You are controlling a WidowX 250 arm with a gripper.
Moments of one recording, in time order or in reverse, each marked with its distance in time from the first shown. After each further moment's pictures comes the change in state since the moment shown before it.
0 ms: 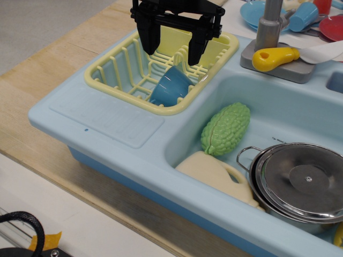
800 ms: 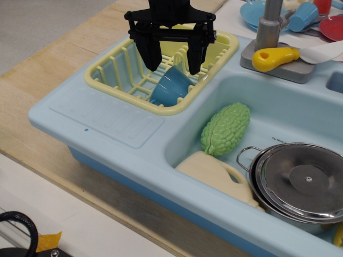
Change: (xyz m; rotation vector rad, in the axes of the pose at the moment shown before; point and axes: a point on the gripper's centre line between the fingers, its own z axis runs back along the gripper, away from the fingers) arm -0.004 0.000 -0.018 -0.191 0.035 0.048
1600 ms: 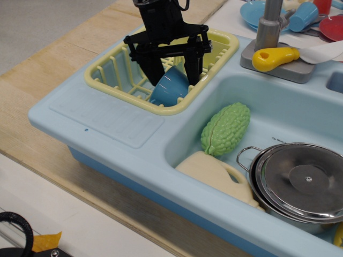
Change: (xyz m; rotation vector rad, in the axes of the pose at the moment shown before) arm 0.002 0.000 -0.023 -0.141 0.010 0.080
